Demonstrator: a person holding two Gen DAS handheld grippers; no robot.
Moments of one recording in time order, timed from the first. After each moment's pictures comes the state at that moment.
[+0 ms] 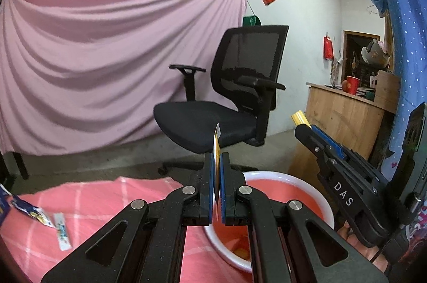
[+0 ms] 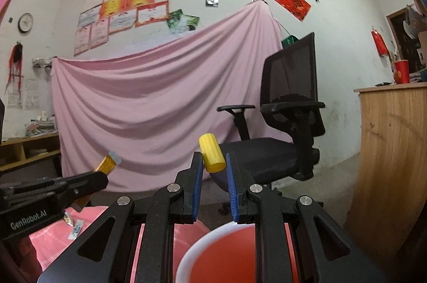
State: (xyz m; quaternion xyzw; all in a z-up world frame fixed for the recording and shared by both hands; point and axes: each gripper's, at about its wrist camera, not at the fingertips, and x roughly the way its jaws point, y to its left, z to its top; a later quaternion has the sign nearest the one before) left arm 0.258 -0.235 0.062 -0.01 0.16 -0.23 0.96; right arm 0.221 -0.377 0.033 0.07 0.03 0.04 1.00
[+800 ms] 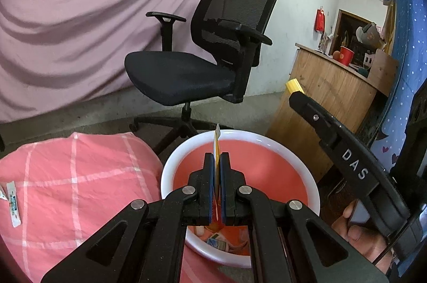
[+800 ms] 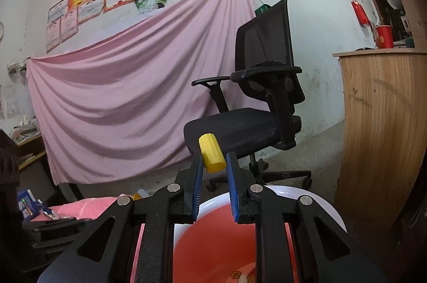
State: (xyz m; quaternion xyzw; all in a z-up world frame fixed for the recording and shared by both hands) left arm 0.291 -0.279 0.023 -0.02 0.28 -0.28 0.92; right arm 0.237 -0.412 0.019 0.11 0.11 0.00 0.99
